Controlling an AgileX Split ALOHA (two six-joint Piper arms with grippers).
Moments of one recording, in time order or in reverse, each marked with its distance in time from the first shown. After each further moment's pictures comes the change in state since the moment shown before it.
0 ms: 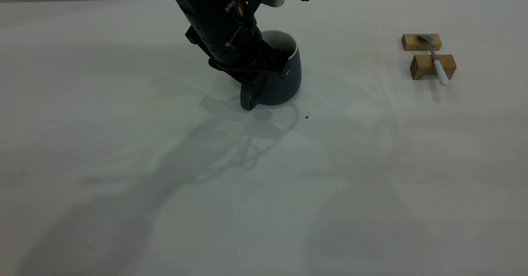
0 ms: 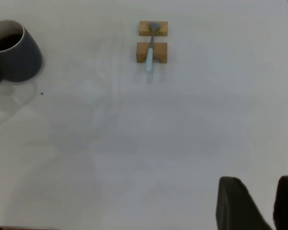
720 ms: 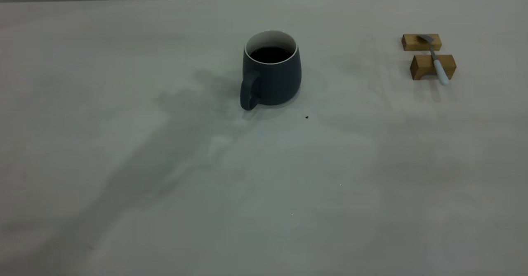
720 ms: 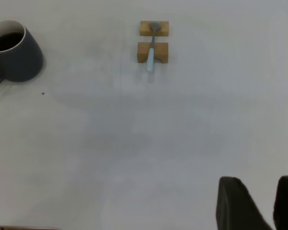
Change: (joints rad) left arm 0.044 -0.448 -0.045 0.110 0.553 0.030; right arm 0.000 0.000 0.000 0.000 0.000 0.001
